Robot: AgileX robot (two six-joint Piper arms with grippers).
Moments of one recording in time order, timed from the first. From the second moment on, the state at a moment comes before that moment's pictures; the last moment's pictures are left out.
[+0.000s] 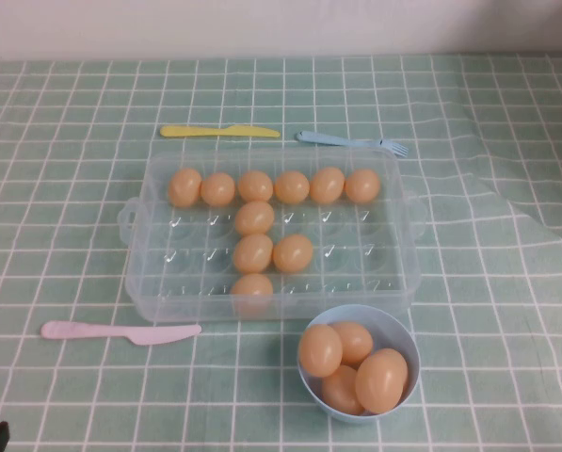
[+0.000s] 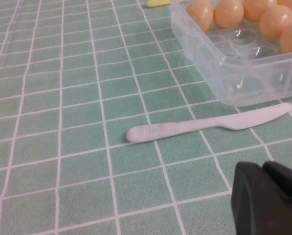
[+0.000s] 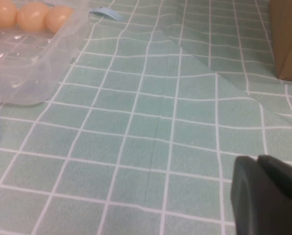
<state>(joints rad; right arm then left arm) 0.10 -0.01 0.03 0.12 0.37 -0.13 -0.19 -0.01 0.02 -0.07 0.37 0.13</state>
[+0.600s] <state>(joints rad) 0.10 -0.01 0.03 0.12 0.37 -0.13 -0.19 -0.01 0.02 -0.07 0.37 0.13</state>
